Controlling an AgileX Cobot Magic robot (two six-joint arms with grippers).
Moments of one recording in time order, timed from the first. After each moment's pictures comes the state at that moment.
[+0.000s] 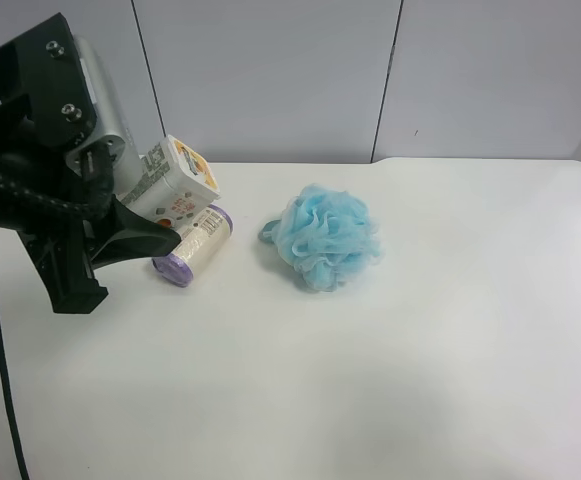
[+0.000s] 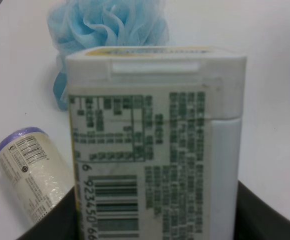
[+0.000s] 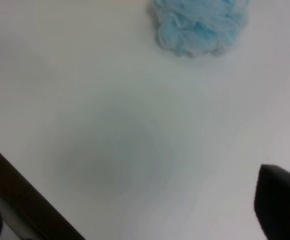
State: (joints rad) left arm -0.68 1.09 -0.76 -0.28 0.47 0.70; right arm 0.74 0.17 -0.51 0.01 1.08 -0.04
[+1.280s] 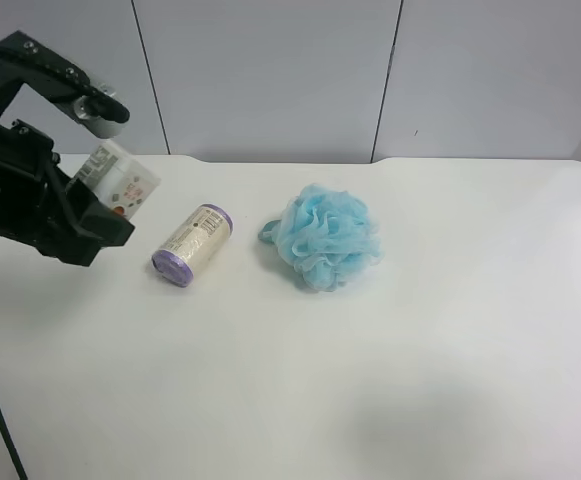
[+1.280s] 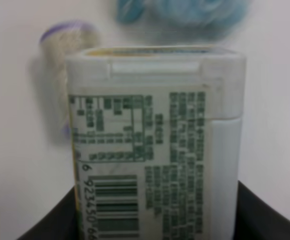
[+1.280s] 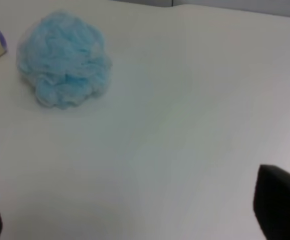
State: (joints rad) left arm -0.51 1.13 -0.76 -0.08 0.57 0.23; right arm 0.29 0.00 -0.50 0.01 1.07 -0.04
